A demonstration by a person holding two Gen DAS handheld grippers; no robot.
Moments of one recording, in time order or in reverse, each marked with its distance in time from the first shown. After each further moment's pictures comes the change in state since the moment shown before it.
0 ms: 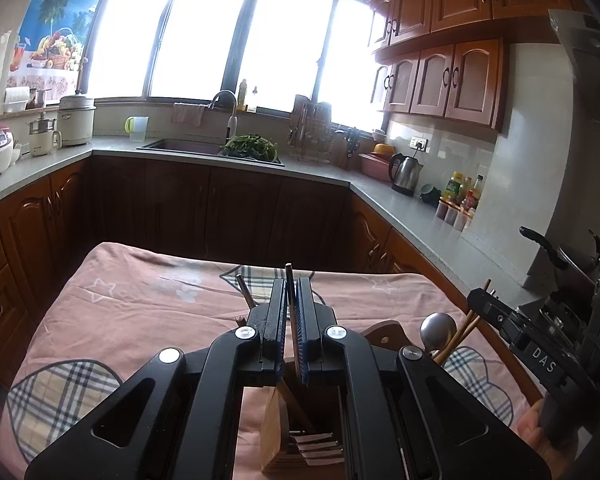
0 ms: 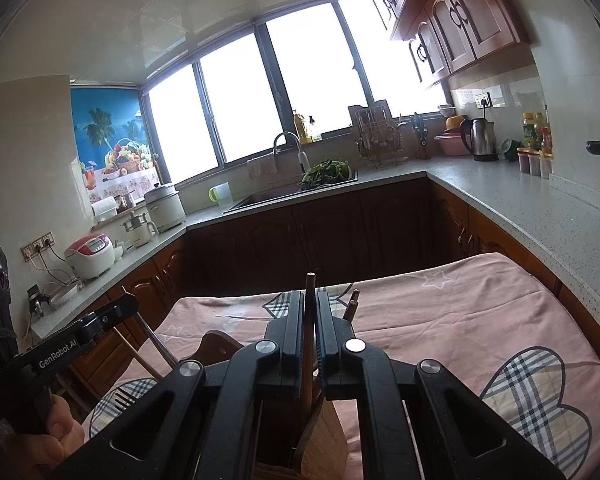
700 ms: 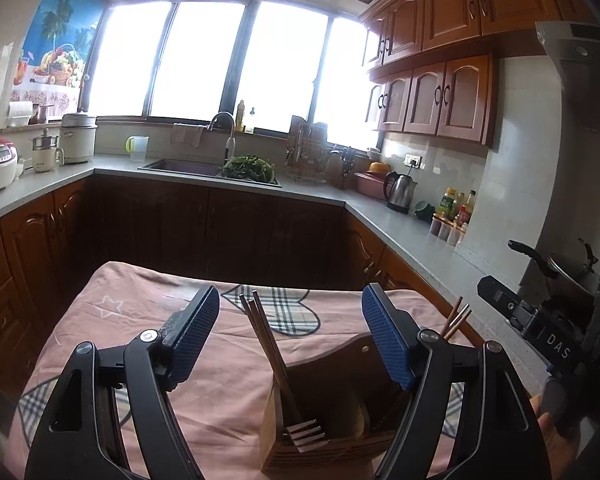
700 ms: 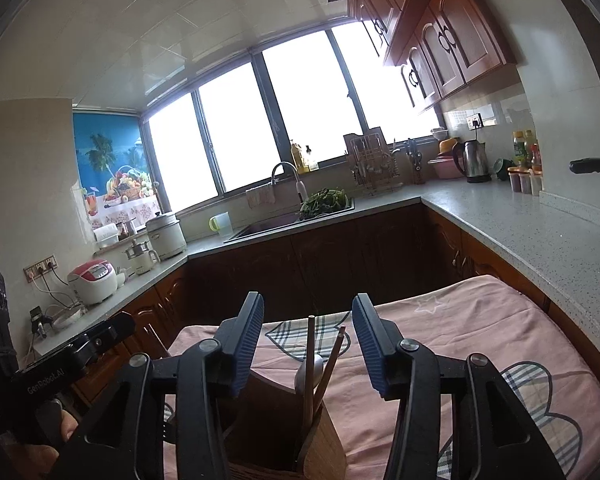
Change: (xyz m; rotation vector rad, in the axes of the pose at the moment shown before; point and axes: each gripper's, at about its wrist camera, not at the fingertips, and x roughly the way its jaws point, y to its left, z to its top) left arm -0.039 -0.001 0.007 0.004 -0.075 -0.012; right arm -0.034 -0.003 0.014 0.032 -0.109 -0.007
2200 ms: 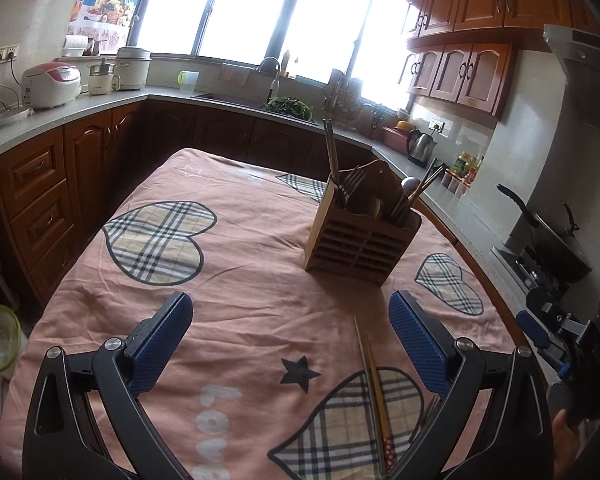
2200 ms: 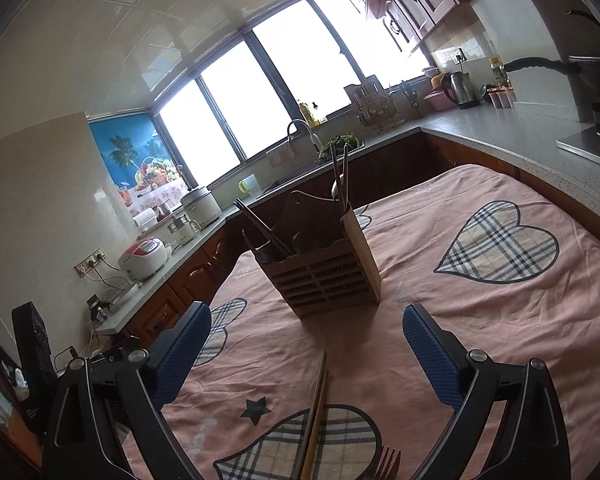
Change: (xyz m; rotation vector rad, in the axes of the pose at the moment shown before) left arm -0.194 0.039 -0.138 -0.126 0.189 0.085; right arm -0.179 0.011 -0.116 0.162 0.162 0.105
